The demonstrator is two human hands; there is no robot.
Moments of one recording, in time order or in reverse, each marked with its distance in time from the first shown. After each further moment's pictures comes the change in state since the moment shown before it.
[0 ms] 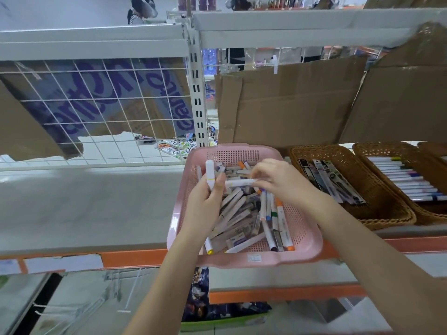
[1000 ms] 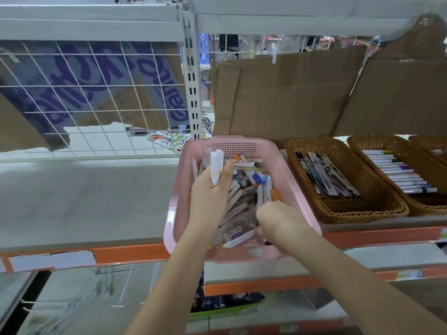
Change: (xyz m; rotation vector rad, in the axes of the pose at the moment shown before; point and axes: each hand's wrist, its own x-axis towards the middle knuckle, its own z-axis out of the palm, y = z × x) left_hand 0.001 0.009 0.014 -0.093 0.042 -0.016; right_hand -0.037 -0.040 0.047 -0.433 -0.529 0.397
